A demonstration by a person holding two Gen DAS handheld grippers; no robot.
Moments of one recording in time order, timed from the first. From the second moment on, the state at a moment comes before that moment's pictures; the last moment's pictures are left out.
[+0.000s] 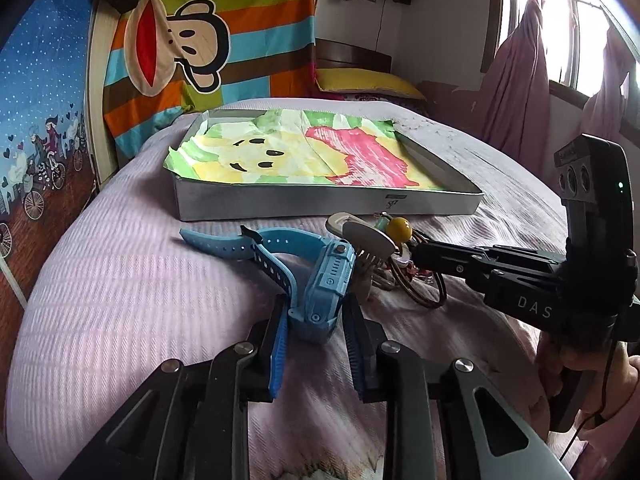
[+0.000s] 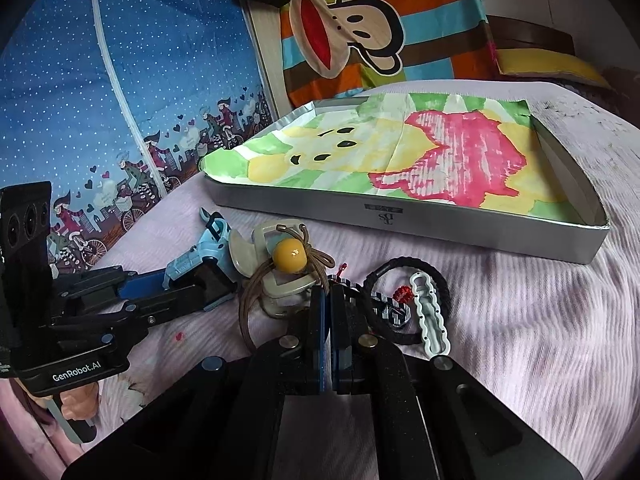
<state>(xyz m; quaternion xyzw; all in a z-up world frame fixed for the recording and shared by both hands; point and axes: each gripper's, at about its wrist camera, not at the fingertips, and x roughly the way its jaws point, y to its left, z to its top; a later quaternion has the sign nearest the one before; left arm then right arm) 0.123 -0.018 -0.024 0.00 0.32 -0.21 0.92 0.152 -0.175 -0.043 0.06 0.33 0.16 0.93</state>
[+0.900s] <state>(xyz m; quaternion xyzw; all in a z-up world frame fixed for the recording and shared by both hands) 0.130 -0.007 0.034 -0.08 0.27 -0.18 0.94 0.161 -0.199 0.027 0.07 0.22 0.14 0.96</state>
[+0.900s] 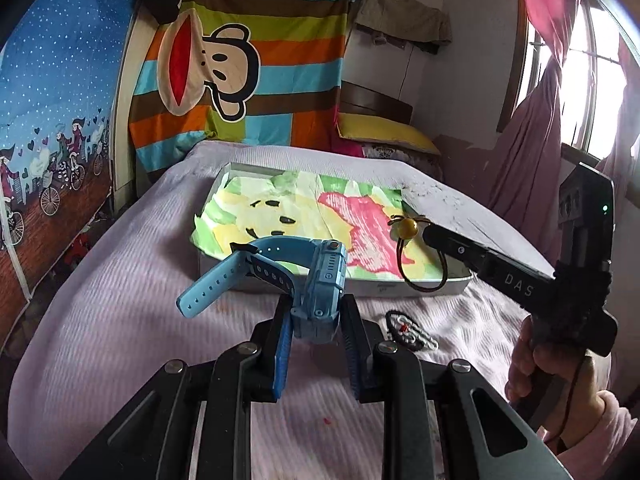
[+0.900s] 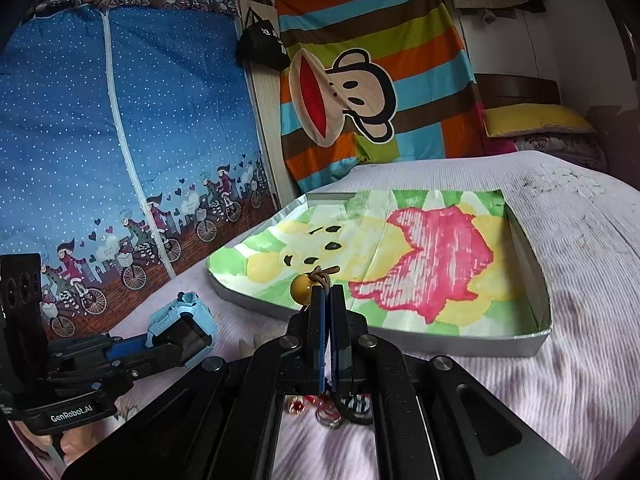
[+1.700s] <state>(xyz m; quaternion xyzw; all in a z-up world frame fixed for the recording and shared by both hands) 0.278 -0.027 0.009 -0.05 0.38 -0.14 0.91 0.285 -0.192 -0.020 0.11 0.33 0.14 0.93</state>
